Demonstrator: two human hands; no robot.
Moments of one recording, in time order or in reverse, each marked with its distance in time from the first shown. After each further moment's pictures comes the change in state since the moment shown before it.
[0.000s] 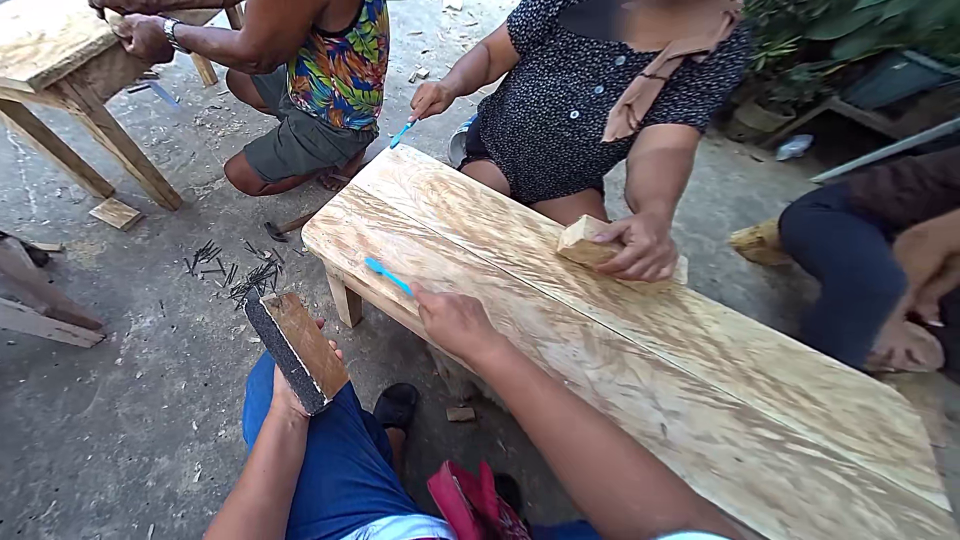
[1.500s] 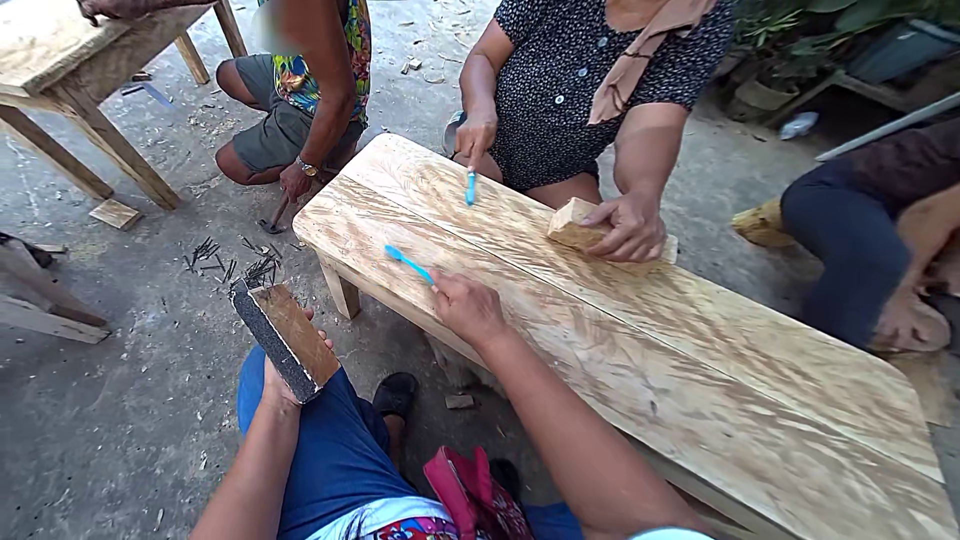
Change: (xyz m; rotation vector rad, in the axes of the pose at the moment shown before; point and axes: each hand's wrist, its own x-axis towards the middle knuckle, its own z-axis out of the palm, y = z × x) left_hand -0.002 0.005 -0.007 0.036 -0.016 0.042; right_hand -0.014 0.035 0.029 0.097 0.305 -0.084
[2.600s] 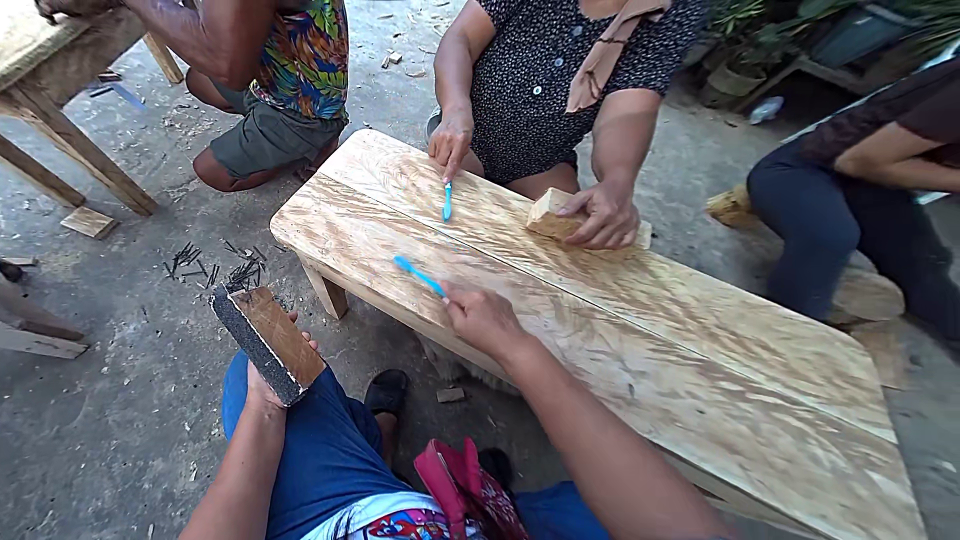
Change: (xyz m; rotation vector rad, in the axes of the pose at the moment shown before) left_hand 0.001 -0.001 0.001 0.022 -0.004 -0.008; right_hand -0.030 0.029 -0.028 0.069 -0.111 0.124
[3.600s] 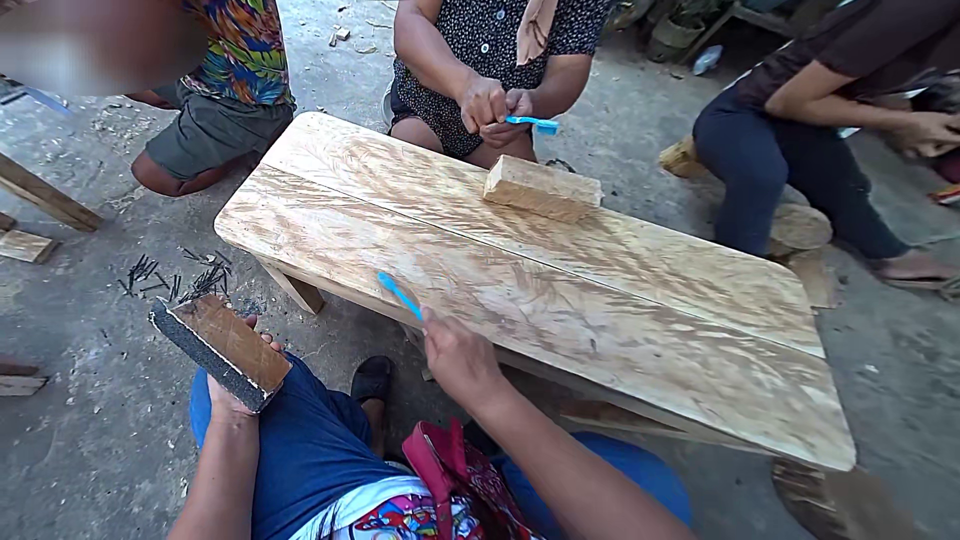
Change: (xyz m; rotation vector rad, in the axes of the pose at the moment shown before) left_hand 0.004 0.003 -0.012 0.052 -0.071 0.030; right_hand -0.080 -0.021 0.031 -0.072 0.096 0.152
